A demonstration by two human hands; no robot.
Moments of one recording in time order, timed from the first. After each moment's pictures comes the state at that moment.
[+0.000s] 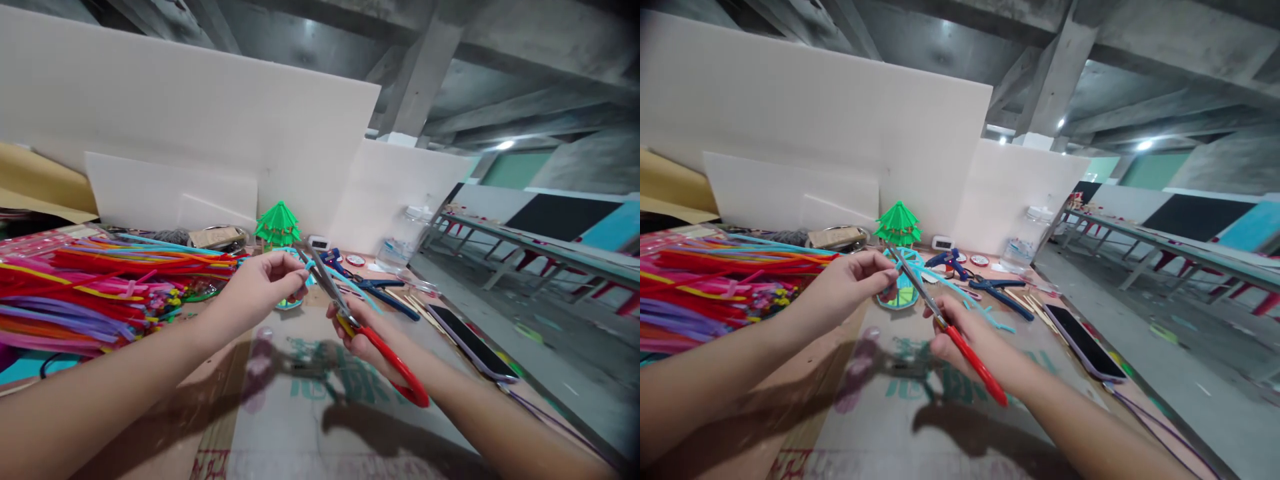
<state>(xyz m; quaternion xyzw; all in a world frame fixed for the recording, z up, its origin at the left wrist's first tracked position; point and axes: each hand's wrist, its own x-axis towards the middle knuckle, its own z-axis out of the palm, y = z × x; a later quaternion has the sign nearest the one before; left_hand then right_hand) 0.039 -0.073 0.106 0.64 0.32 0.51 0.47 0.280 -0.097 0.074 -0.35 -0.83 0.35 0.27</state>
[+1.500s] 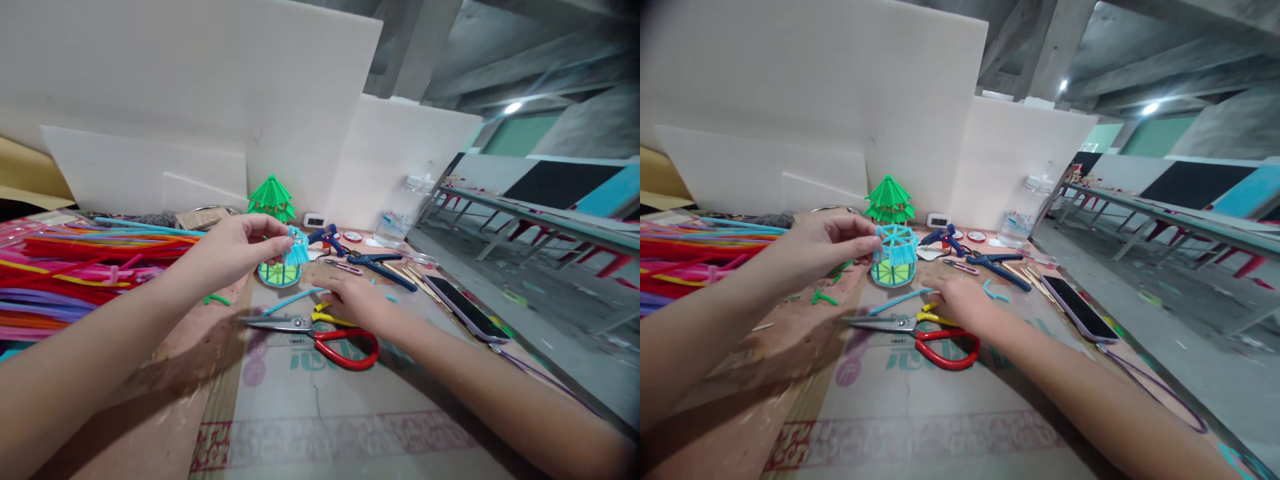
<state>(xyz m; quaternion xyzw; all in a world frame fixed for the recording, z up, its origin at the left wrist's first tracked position) 0.016 -0.053 0.119 0.70 0.39 0.45 0.40 0.271 -0.055 0.047 -0.46 -0.88 0.00 0.12</state>
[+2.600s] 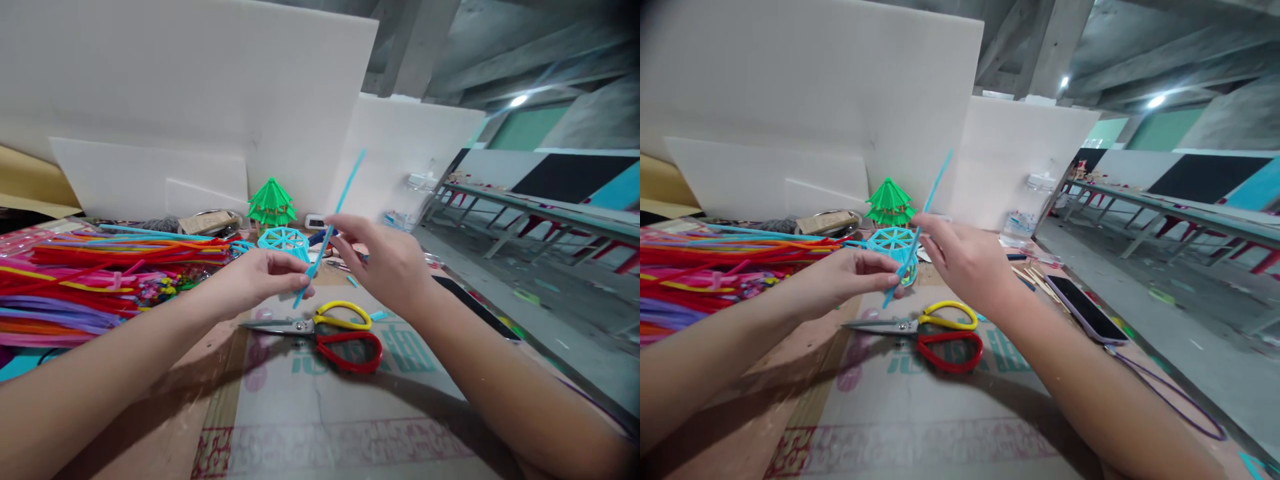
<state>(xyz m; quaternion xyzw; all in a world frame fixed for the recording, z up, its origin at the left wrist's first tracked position) 0.035 -0.067 0.106 0.69 0.36 0.33 0.54 0.257 -0.072 0.122 -0.37 -0.83 -0.19 0.38</state>
